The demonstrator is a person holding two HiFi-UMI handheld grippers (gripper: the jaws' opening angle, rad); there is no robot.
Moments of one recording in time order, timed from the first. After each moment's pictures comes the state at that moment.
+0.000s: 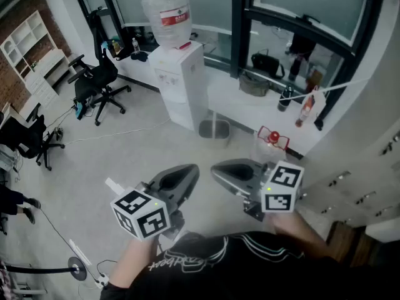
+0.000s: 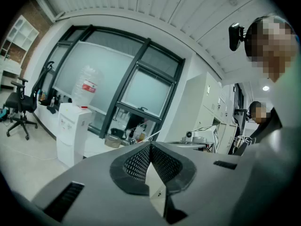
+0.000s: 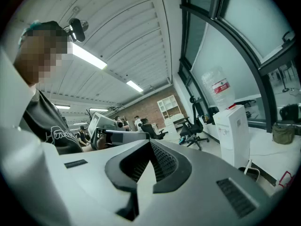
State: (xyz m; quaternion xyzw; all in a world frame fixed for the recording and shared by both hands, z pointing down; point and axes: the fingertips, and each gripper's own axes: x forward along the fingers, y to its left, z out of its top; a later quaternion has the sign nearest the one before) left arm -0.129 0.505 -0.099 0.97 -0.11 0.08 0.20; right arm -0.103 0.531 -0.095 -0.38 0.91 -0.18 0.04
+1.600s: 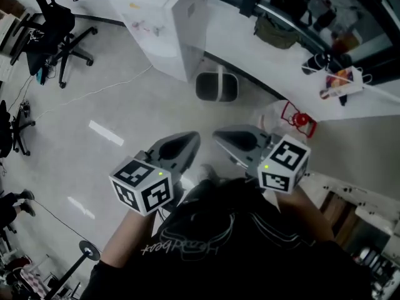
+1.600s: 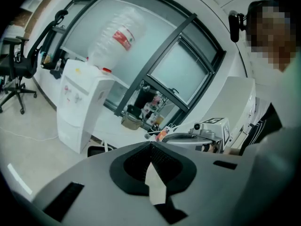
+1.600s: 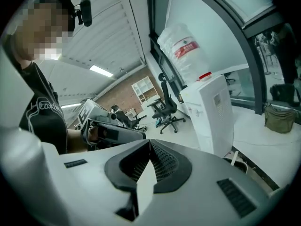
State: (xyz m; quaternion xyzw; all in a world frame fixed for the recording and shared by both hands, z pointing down) left arm -0.042 0.167 0.098 0.92 -0.08 0.20 0.33; right arm -0.017 0.190 0.089 -0.45 0.84 -0.30 -0.05
